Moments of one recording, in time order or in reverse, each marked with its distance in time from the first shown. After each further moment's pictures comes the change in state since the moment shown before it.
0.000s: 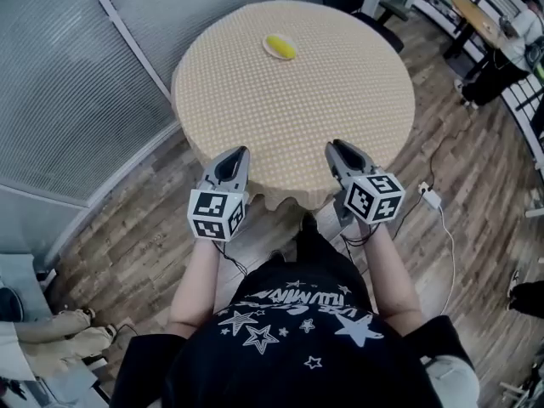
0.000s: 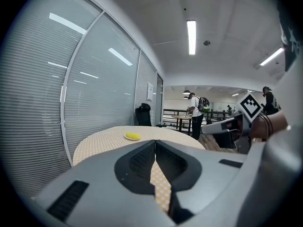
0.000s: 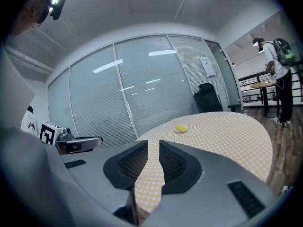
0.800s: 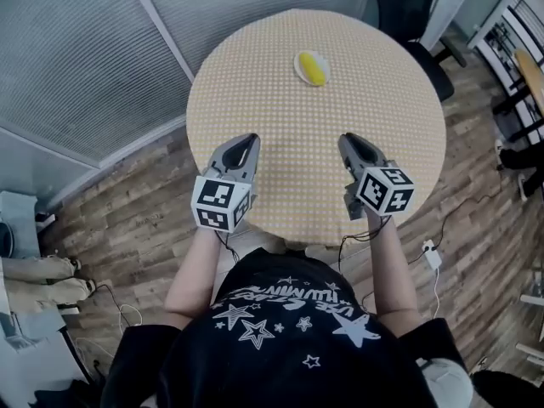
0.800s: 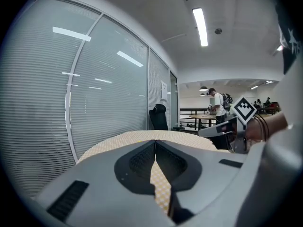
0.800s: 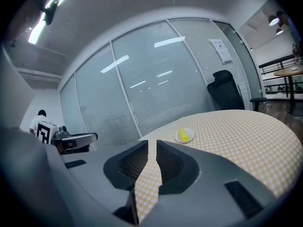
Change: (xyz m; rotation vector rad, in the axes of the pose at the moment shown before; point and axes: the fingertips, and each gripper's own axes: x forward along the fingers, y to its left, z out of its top) left arm 0.129 0.037 0.047 0.009 -0.008 0.210; right arm 0.138 -0.117 0.065 -0.005 0.092 0.215
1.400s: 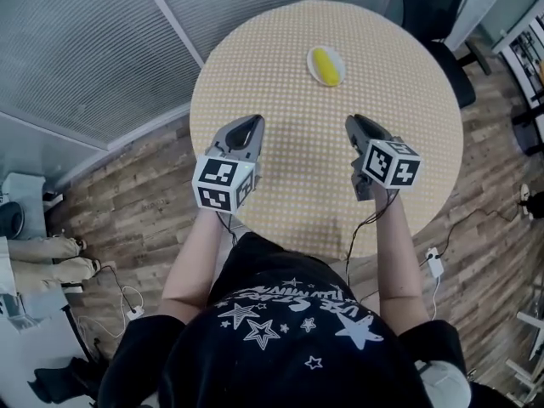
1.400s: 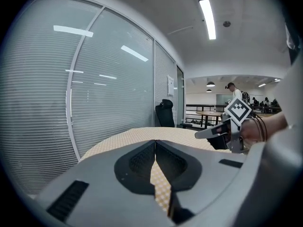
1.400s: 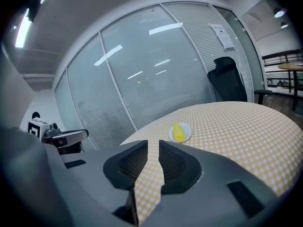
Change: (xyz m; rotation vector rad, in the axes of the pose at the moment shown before) left arm 0.065 0.040 0.007 -0.028 0.062 0.064; right arm 0.085 -0.058 0.017 0.038 0.133 -0.005
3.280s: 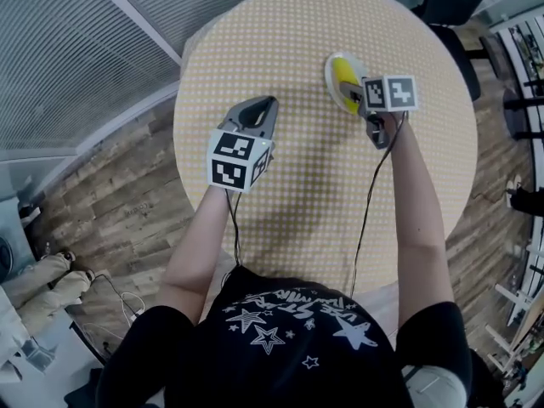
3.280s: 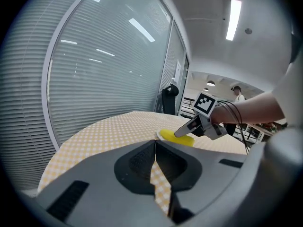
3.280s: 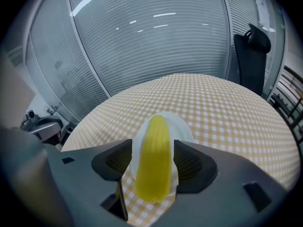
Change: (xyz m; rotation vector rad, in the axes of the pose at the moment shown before) left arm 0.191 0.140 -0.063 -0.142 0.175 -0.151; right arm 0.268 -0.111 0.018 -0.102 0.545 -0.150
